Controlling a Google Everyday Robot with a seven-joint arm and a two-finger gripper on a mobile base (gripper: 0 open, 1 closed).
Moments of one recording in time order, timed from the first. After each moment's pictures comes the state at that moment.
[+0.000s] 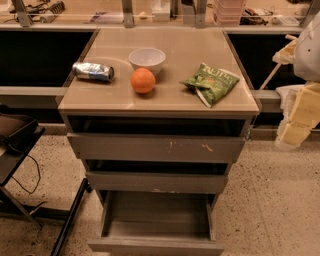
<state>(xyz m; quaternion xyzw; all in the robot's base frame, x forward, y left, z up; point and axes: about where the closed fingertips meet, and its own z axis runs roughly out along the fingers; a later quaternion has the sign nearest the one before) 0.438 -0.217 0.976 -0.60 0.78 -0.03 0.16</state>
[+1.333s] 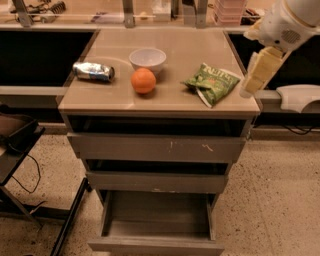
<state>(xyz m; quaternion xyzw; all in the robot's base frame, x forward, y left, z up) 0.585 -0.213 0.963 -0.60 0.76 0.02 0.24</state>
